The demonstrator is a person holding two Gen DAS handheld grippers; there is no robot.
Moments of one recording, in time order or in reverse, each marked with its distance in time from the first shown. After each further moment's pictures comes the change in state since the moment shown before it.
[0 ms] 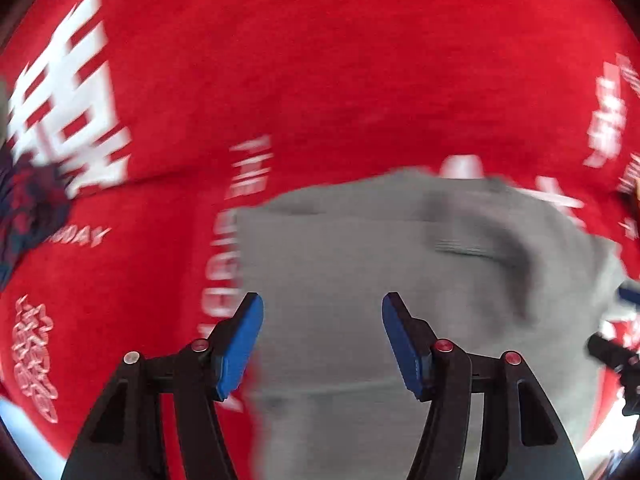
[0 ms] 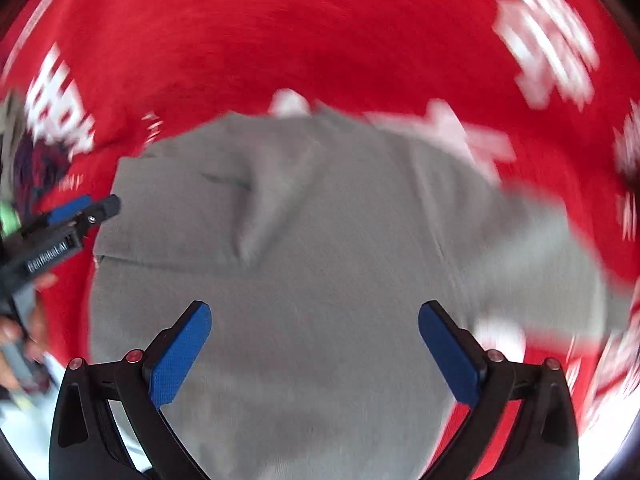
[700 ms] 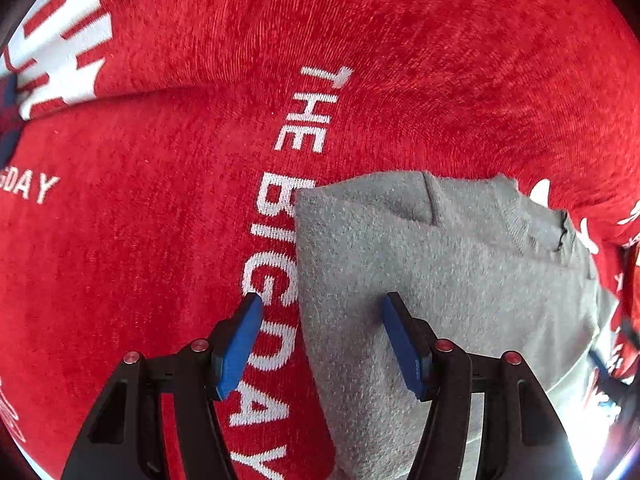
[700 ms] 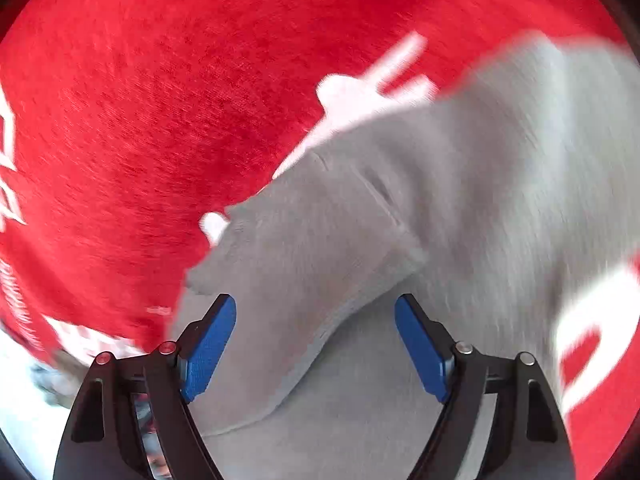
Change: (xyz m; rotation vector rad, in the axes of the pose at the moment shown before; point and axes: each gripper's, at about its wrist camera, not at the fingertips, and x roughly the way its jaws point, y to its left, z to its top) left arm 0.086 0.068 0.018 -0.179 0.205 -0.178; right arm 0.039 -0.127 -0.058 0.967 -0.112 0.466
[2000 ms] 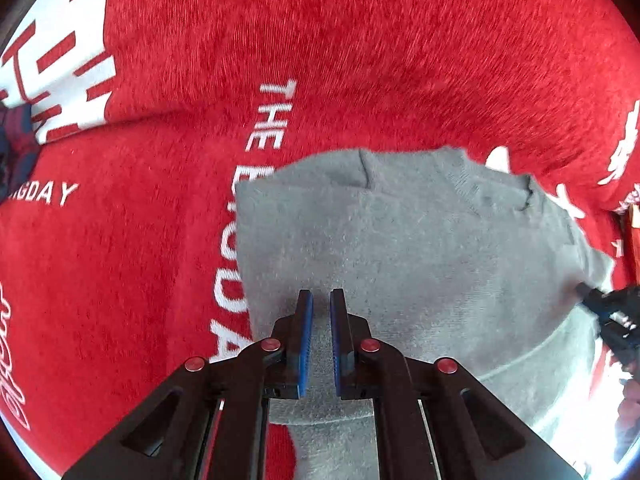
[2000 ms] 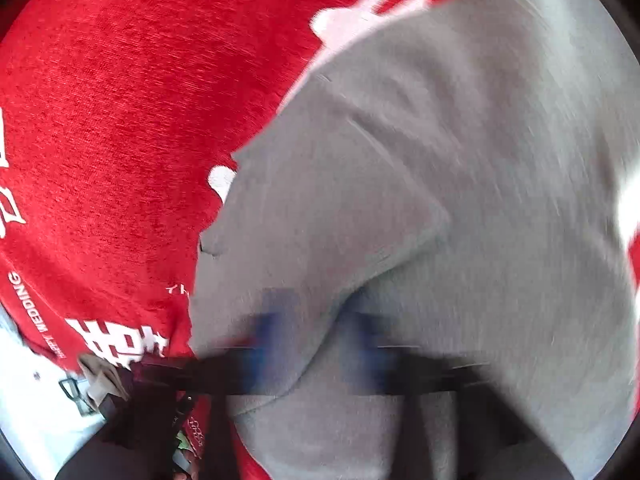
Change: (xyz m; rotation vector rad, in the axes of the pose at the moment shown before) left arm -0.037 -0.021 -0.036 0.107 -0.092 0.065; right arm 0.061 0.044 0.016 0.007 0.056 -0.059
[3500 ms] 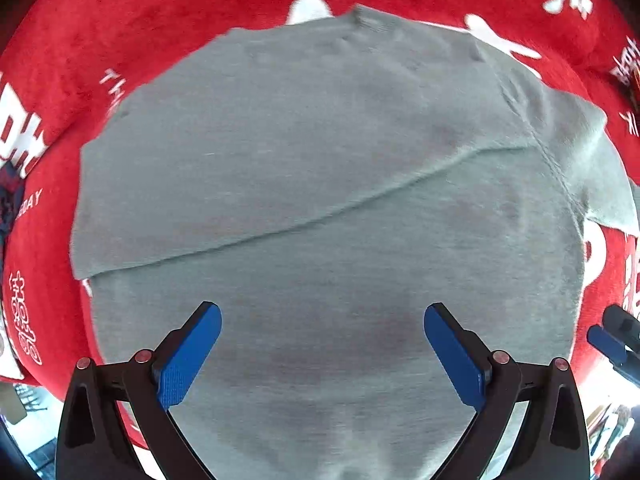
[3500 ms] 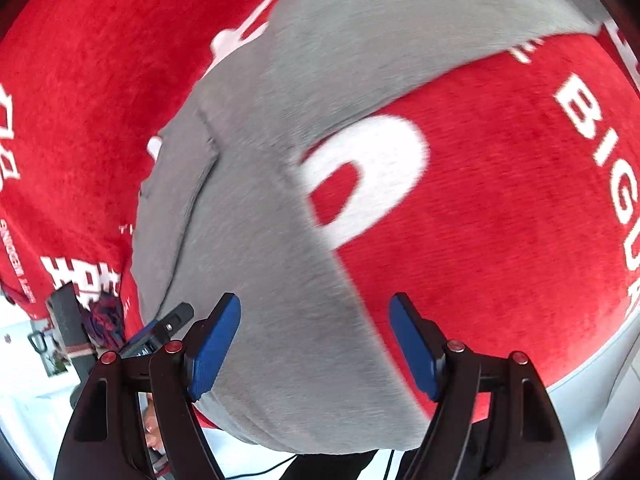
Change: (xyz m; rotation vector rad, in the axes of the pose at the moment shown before) left arm 0.007 -0.227 -0.076 0.221 0.260 0.151; right arm -0.129 -0.157 -0.025 0.029 0.124 -0.104
